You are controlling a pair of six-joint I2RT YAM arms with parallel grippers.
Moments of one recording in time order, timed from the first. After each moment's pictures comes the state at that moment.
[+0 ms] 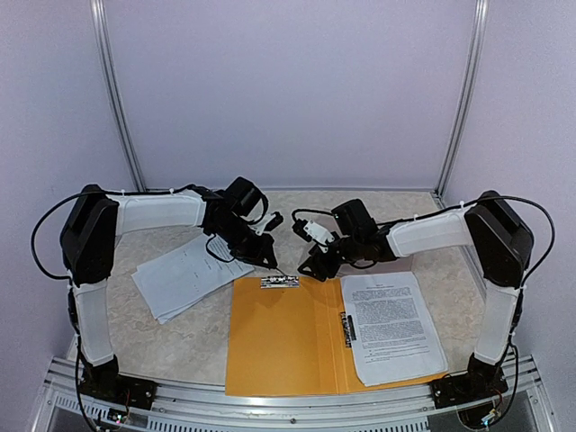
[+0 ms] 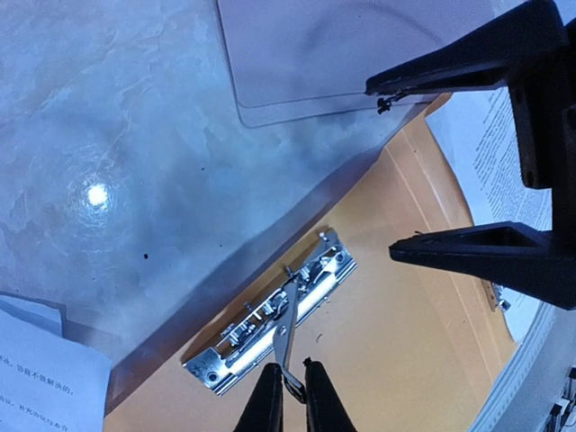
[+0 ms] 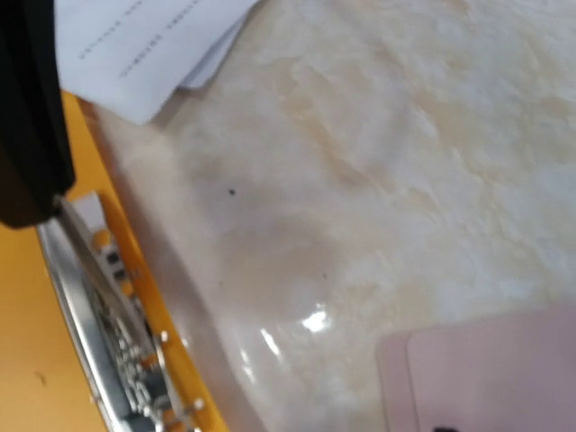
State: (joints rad) left arm -0.68 2.00 1.50 -0.62 0.37 -0.20; right arm 0.71 1.94 1.17 0.04 -0.28 -0.26
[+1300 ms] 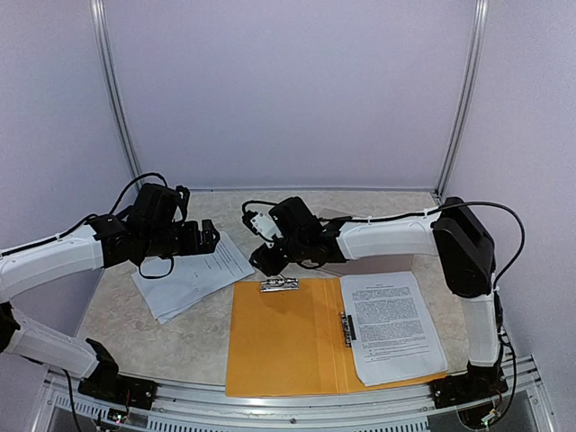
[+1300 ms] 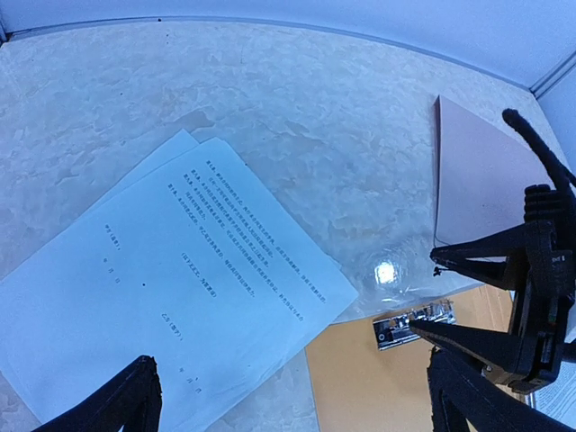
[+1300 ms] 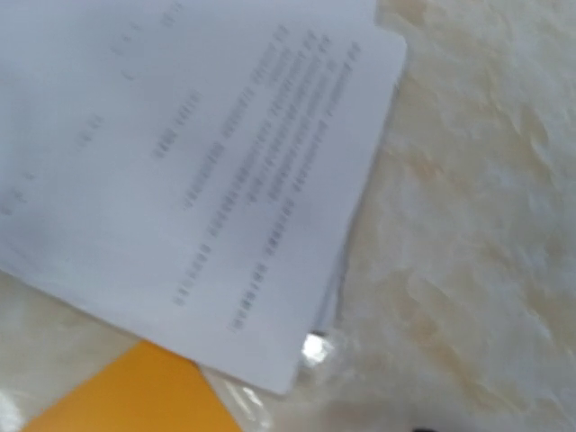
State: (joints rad) left arm -0.64 1.24 0.90 -0.37 -0.23 -0.51; right arm 0.95 2.13 1.58 -0.09 0.00 0.00
